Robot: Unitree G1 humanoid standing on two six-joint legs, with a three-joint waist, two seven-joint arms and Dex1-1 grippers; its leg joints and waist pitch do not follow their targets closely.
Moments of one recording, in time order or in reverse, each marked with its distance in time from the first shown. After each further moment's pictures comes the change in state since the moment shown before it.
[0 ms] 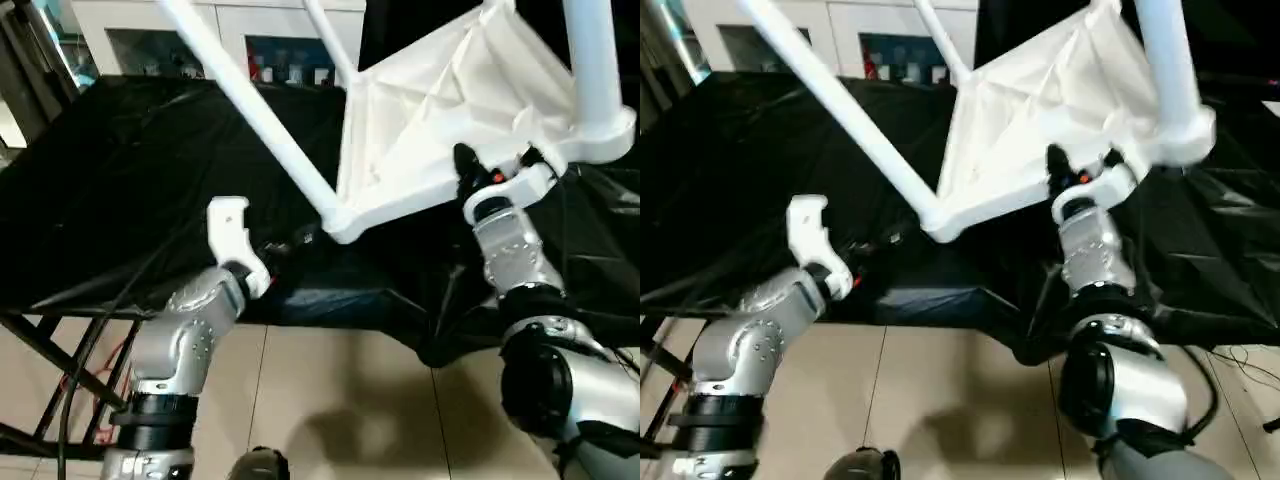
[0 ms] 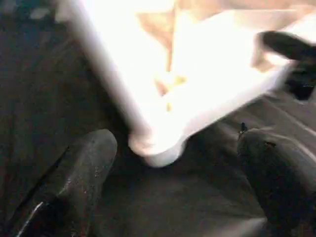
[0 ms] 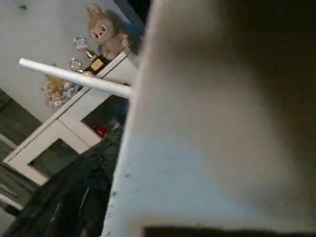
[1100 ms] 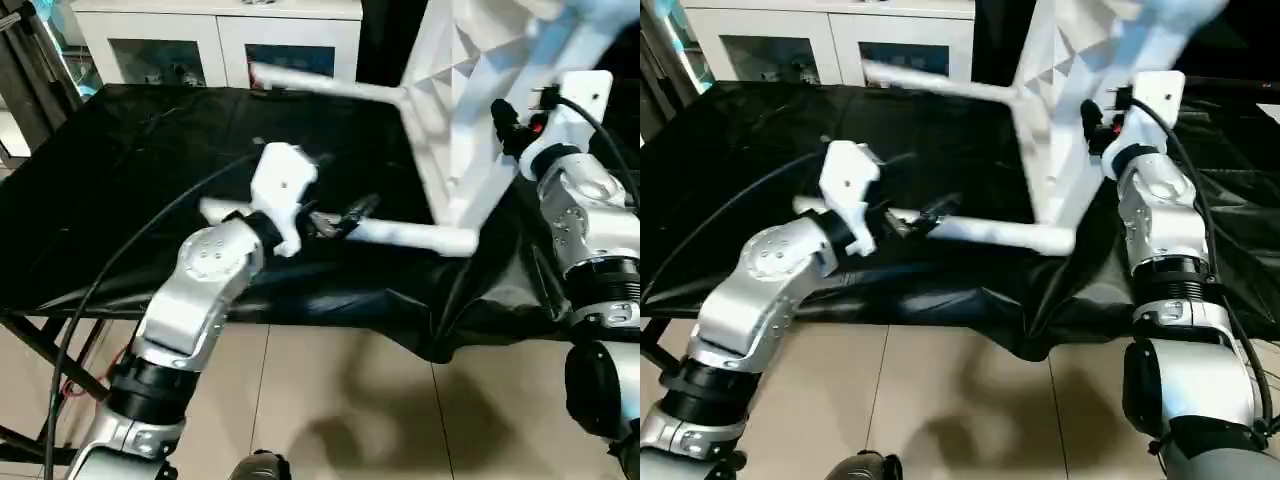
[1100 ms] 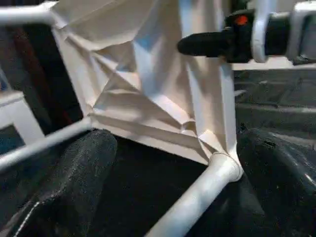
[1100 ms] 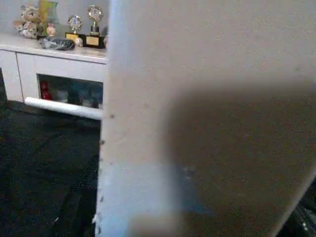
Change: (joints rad) left arm -0.152 0.074 -0.188 -0.021 0.243 -0.251 -0.091; right arm -0.011 -0.236 0.314 -0.192 -0.365 0.049 0.007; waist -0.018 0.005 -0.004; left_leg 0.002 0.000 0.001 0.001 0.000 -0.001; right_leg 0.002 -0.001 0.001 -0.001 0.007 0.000
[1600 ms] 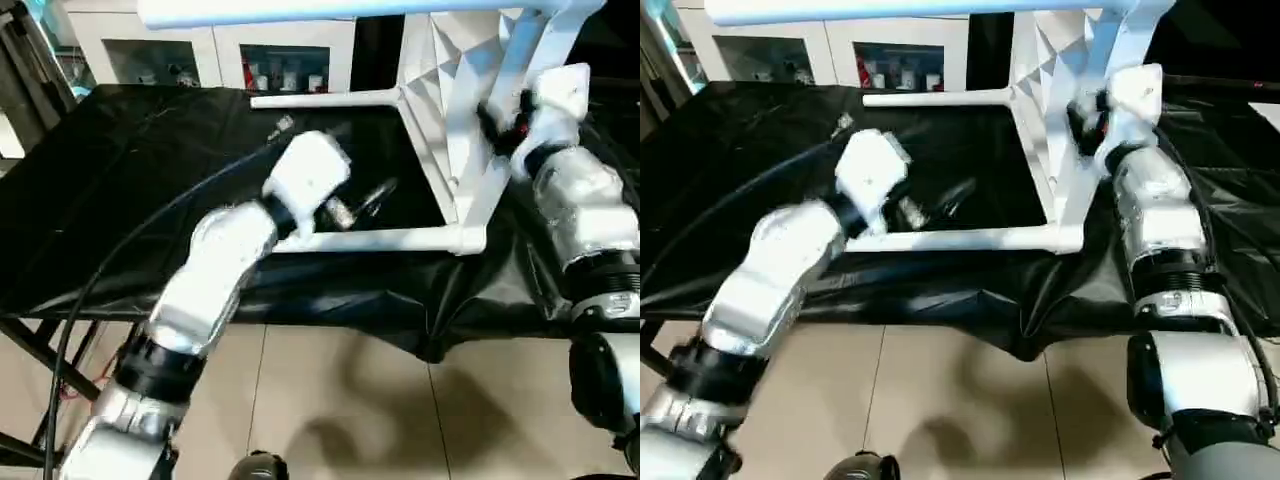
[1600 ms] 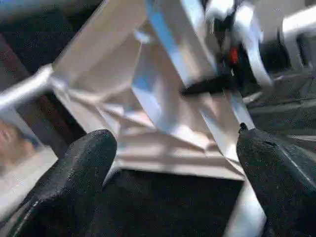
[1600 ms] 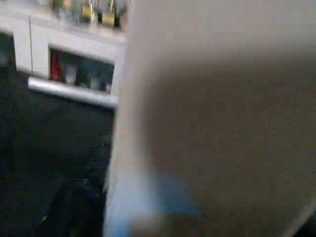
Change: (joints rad) left arm -0.123 0.026 -0.053 0.064 0.170 -0.214 0.026; right arm -0.013 0.002 0.058 0.105 -0.075 -0.040 0.053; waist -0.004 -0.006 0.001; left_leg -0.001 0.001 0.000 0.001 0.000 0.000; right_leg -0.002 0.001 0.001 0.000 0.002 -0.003
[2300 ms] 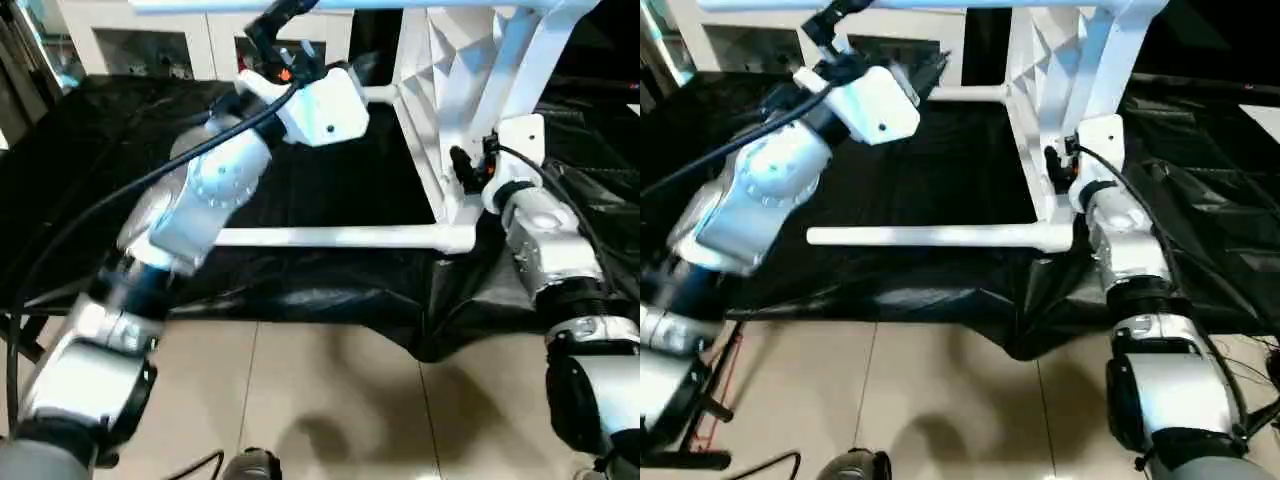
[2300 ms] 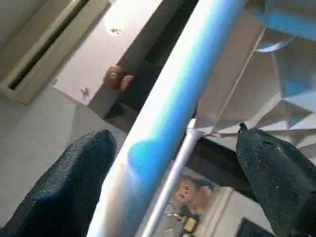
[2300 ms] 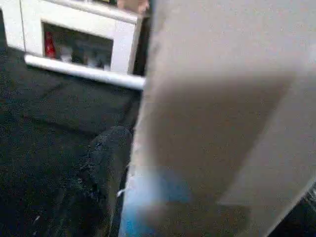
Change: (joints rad) left arm -0.322 0.144 -0.026 0.295 0.504 -0.325 0.389; right arm 0.079 0.096 -0.019 -0.019 -0.001 -0.083 -0.076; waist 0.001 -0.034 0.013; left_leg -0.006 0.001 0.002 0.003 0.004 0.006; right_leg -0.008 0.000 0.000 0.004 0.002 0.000
